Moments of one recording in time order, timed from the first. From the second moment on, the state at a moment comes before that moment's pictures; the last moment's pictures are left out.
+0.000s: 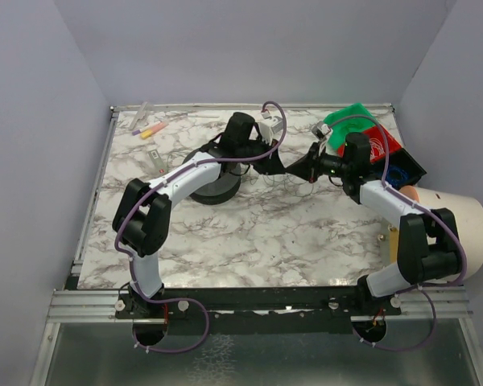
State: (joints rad) left arm -0.61 1.86 1.47 -0.14 0.66 -0.21; right arm 0.19 1.50 0.86 0.32 -0.94 0.05
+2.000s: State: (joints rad) left arm -0.60 1.80 1.36 -0.06 0.64 -0.20; right arm 0.22 1.50 0.86 0.19 -1.03 -0.32
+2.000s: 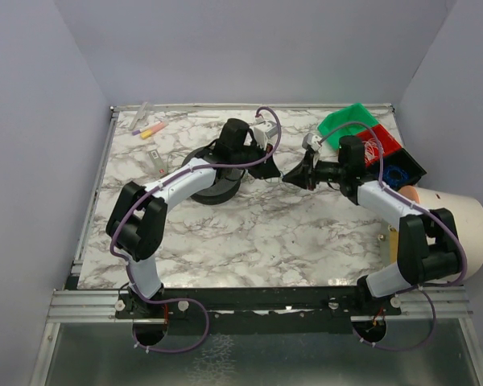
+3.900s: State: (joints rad) left arm -0.62 1.78 1.35 -0.08 0.73 -0.19; right arm 0.15 1.59 0.98 -0.21 -1.35 -0.67
